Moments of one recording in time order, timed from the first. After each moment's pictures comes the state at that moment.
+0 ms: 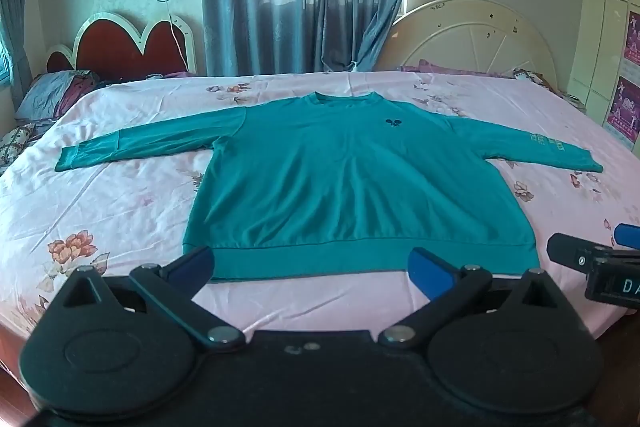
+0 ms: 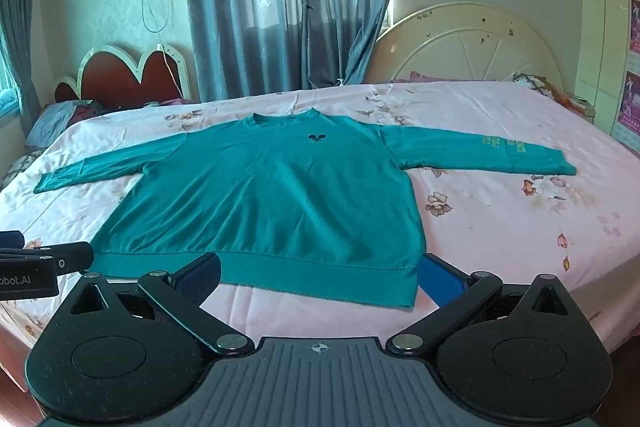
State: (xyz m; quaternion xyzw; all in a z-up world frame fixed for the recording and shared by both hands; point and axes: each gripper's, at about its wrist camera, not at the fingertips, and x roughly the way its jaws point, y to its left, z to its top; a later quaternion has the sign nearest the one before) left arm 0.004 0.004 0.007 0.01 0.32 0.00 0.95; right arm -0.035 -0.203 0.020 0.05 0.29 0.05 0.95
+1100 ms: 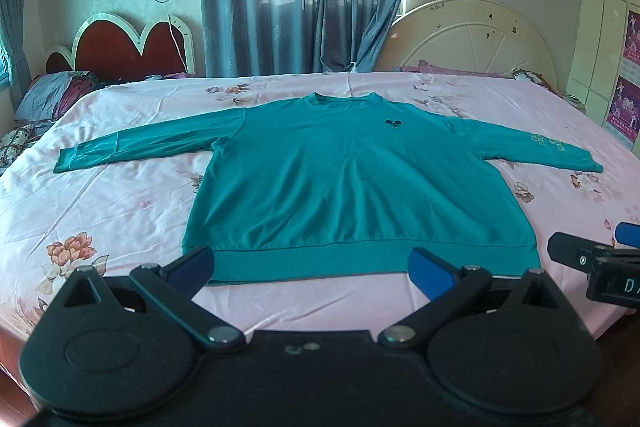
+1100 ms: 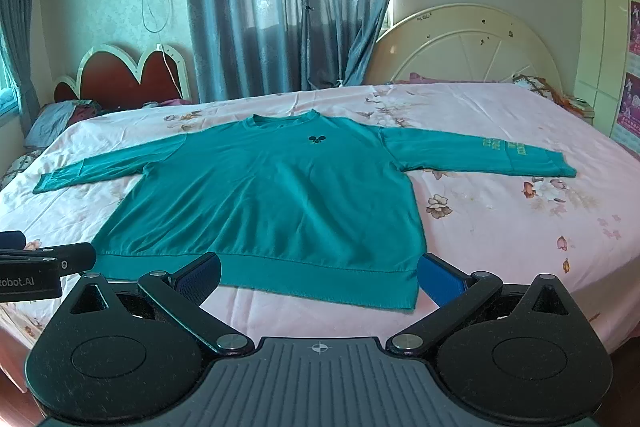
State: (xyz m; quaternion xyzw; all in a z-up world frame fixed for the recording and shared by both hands) left arm 0.006 -0.001 0.002 0.02 0.32 0.00 0.95; right arm -0.035 -0.201 0.023 0.06 0.29 0.04 0.95
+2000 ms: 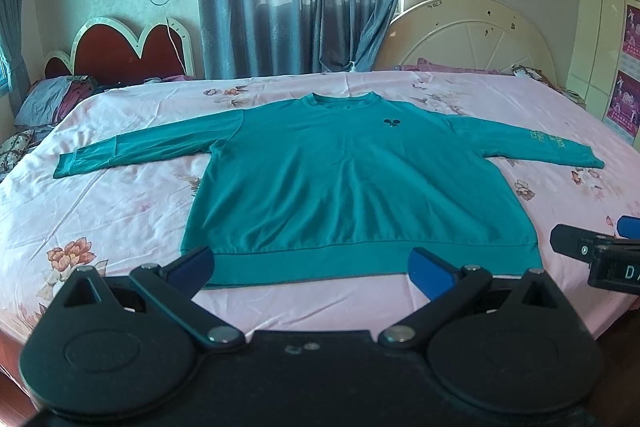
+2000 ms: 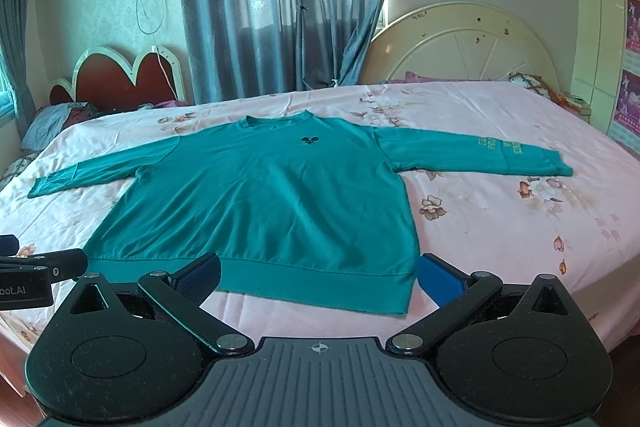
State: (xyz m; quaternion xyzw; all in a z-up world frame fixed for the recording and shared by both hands) left arm 0.010 -0.004 0.001 0.02 0.32 -0.01 0.95; right arm -0.028 -0.209 0.025 0.06 0.30 0.04 0.95
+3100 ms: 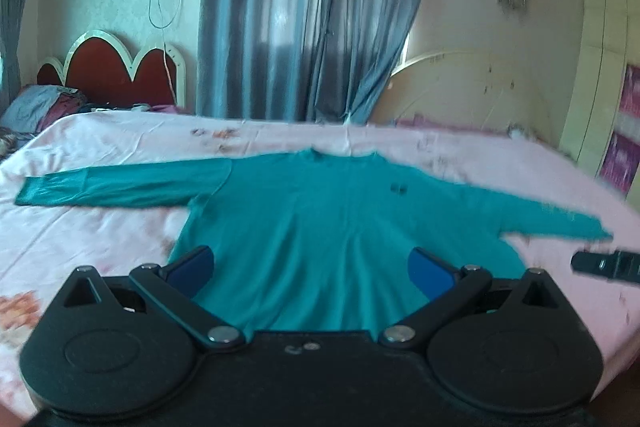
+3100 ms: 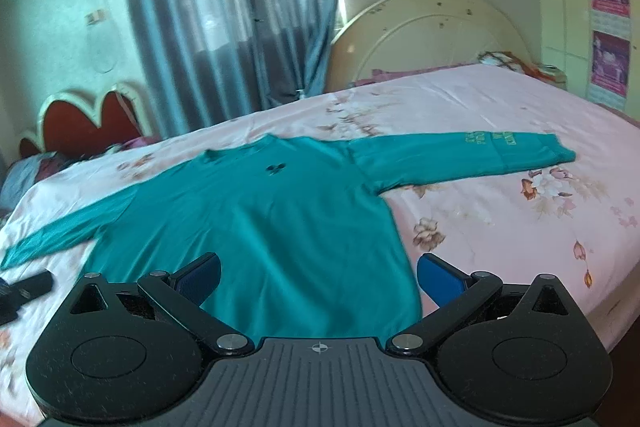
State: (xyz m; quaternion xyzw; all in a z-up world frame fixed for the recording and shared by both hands) left arm 0.103 0.020 -0.012 -0.03 0.24 -0.03 0.97; right arm 0.072 -0.238 0.013 0.13 0.28 -0.03 0.95
